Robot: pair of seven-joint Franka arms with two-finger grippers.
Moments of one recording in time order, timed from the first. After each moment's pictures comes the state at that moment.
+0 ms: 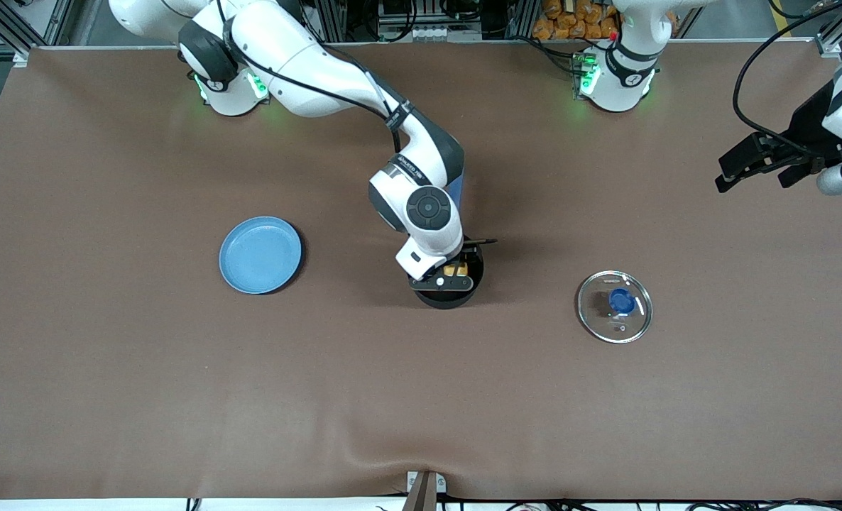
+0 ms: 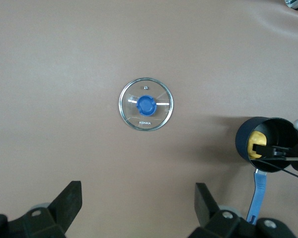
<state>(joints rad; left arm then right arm) 0.13 -0.01 -0.25 -1.52 -0.05 1.57 -0.23 0.78 0.97 0.02 -1.05 0.15 2.04 0.77</state>
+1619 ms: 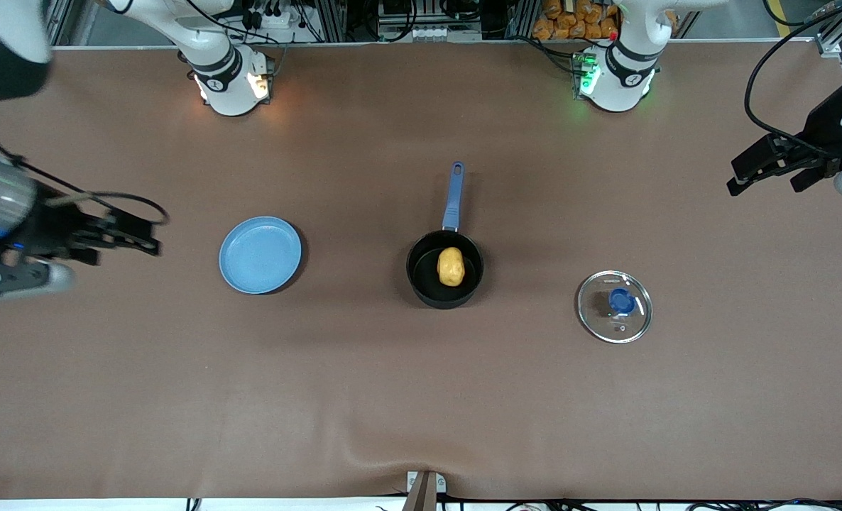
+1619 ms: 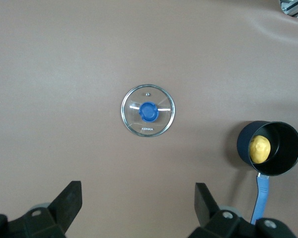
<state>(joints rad) -0.05 0.00 -0.05 -1.51 -0.06 1.59 -0.19 0.05 0.43 0.05 -0.93 0.09 1.31 -0.02</state>
